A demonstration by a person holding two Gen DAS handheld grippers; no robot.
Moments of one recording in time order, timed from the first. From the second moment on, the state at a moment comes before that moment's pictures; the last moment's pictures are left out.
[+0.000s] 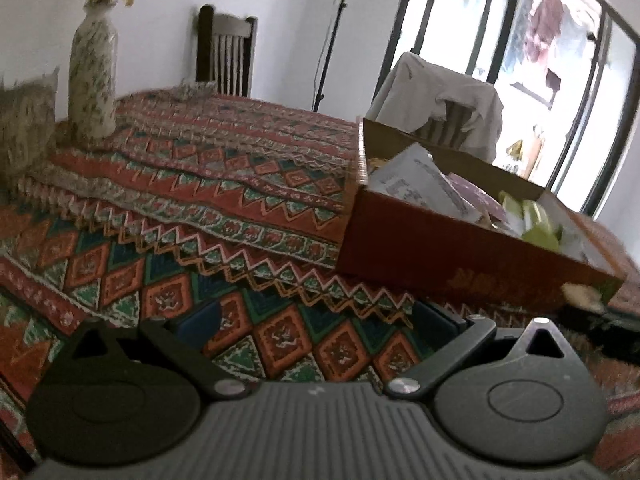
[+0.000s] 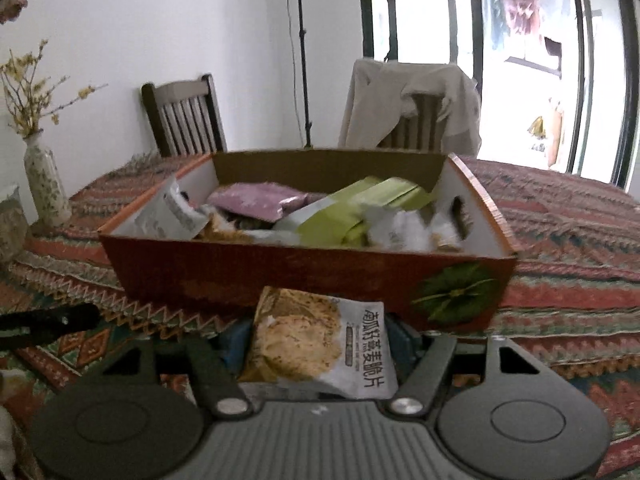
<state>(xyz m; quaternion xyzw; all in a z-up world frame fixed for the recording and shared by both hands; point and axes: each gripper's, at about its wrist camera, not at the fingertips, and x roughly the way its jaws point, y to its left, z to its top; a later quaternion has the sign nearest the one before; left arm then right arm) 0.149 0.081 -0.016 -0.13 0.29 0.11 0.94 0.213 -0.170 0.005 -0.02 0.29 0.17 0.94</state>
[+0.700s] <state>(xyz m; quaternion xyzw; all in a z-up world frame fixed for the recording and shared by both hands) 0.190 -0.057 -0.008 -0.12 0.41 0.06 0.90 0.222 -0.281 -0.011 0.03 0.24 0.11 0.96</state>
